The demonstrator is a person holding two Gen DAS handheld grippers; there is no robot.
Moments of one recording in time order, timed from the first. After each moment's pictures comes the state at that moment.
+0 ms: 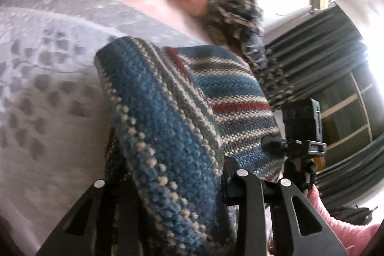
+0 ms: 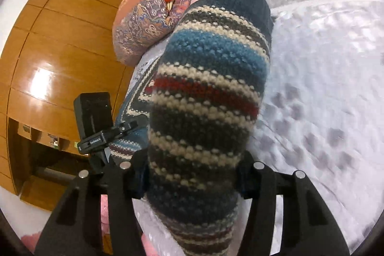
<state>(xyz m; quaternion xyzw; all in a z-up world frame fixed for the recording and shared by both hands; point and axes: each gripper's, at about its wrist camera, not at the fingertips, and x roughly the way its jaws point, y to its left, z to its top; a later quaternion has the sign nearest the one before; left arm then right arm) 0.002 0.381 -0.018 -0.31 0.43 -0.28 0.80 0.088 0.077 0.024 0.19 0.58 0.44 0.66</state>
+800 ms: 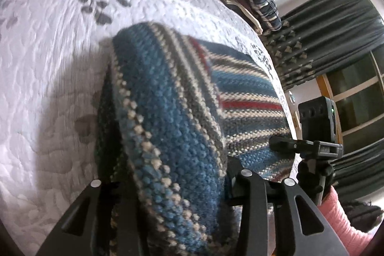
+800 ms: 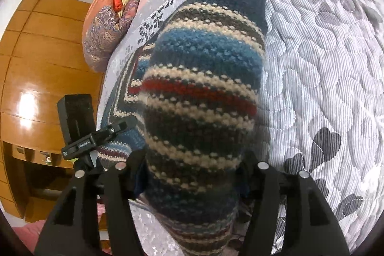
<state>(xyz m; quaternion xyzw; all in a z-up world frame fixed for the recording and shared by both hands) 0.006 0.222 -0.084 -0.27 0.51 -0.24 0.78 0.055 -0.066 -0.061 0.21 0.62 0.36 0.66</state>
